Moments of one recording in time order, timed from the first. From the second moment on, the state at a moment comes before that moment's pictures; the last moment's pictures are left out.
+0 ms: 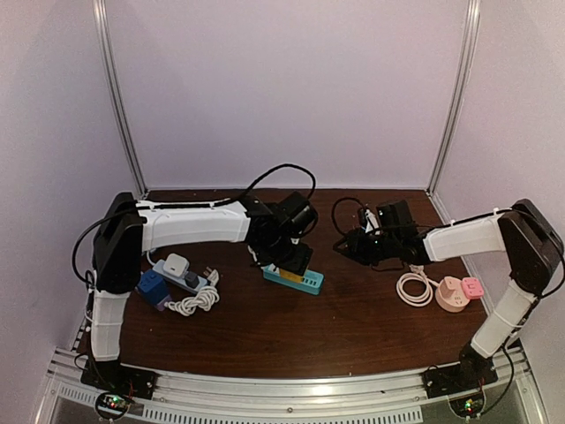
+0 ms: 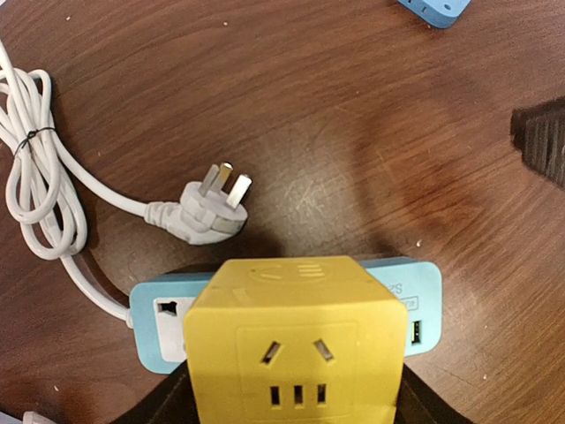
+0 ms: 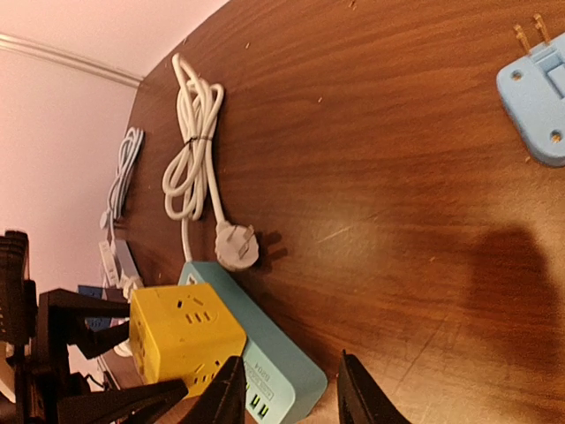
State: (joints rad) left arm -0.99 2.13 1.75 -0.72 -0.20 -0.48; right arm 0.51 1.65 0.83 0.19 -0.33 0.78
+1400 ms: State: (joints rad) left arm -0.99 2.17 1.83 -0.79 -0.24 -0.47; right arm 0.75 1.84 0.83 0.37 -0.28 1.21
